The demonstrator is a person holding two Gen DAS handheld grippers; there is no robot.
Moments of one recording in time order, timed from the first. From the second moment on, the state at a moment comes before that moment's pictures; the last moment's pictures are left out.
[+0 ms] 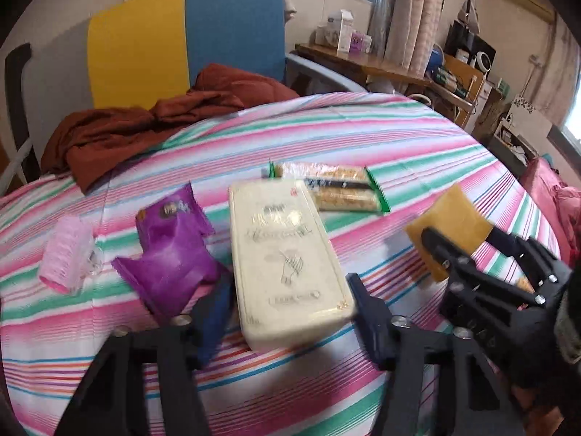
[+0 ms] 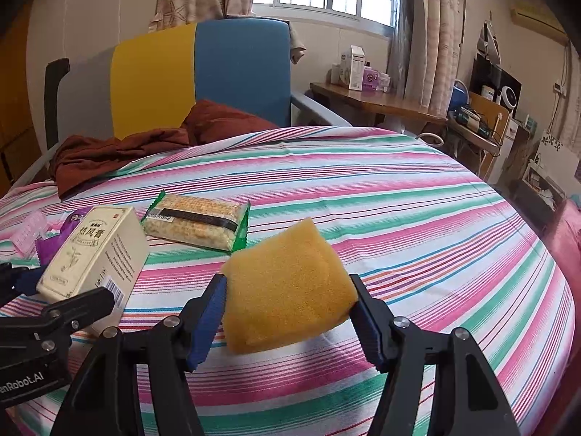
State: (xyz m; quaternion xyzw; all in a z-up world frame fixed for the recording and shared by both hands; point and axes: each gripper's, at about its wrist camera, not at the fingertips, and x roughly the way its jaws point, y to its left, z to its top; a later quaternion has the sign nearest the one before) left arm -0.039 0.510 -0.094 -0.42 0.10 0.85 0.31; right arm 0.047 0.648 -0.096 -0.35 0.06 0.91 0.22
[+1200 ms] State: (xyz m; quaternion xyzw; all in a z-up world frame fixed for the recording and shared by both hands) left arm 0.038 0.339 -0.048 -0.32 -0.03 0.88 0.35; right arm 0.092 0.539 -0.048 -0.30 0.04 0.95 0.13
